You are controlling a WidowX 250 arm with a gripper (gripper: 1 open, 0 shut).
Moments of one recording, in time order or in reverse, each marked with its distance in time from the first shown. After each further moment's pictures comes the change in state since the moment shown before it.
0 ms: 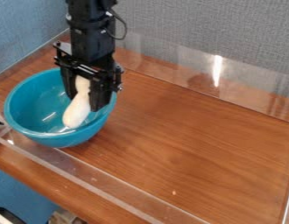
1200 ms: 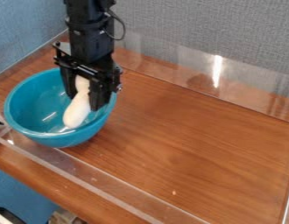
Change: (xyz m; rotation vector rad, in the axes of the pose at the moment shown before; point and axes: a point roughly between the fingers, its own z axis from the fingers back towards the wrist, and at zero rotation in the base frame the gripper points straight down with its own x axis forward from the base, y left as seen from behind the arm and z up) arm 0.003 0.002 -0.002 0.009 -0.026 -0.004
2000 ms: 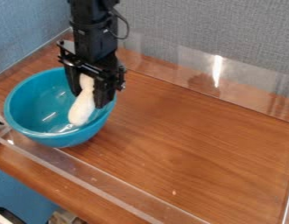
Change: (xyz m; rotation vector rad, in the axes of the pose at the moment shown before) arm 0.007 -0.001 0.000 0.016 -0.035 0.002
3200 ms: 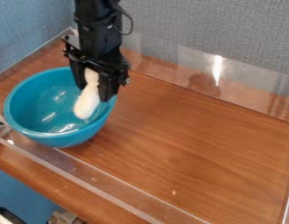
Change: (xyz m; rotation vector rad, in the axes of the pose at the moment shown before) arm 0.014 0.004 0.003 0.028 -0.060 -0.012
